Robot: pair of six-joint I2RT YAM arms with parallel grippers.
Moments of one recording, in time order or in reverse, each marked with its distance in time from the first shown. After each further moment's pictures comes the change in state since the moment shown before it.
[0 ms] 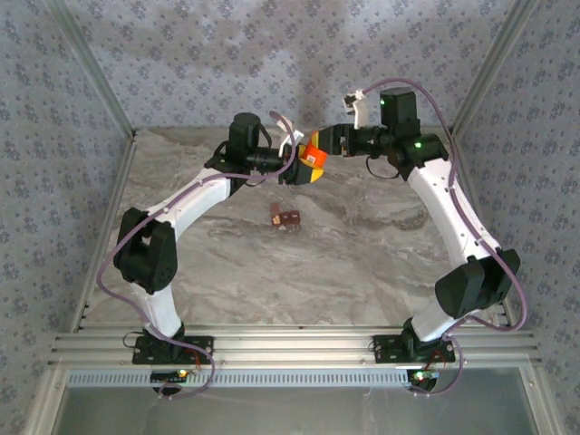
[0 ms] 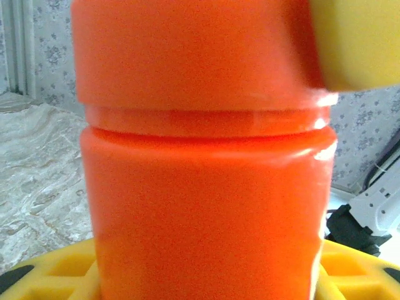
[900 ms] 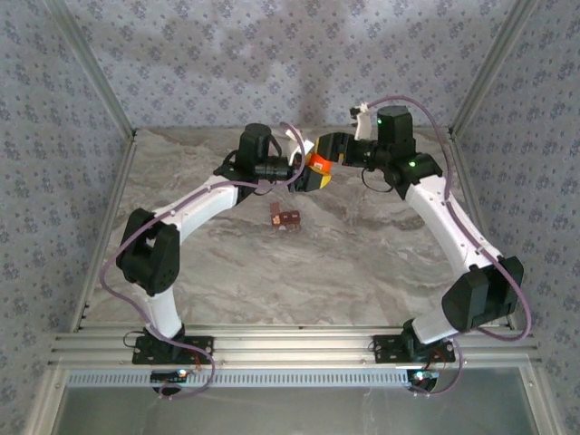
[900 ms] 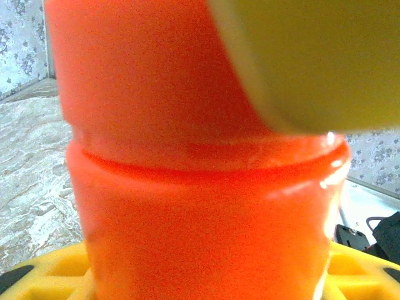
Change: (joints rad) left arm -0.055 0.000 -0.060 0.032 -0.169 0.025; right arm 0.006 -0.090 -0.239 0.225 0.097 0.170
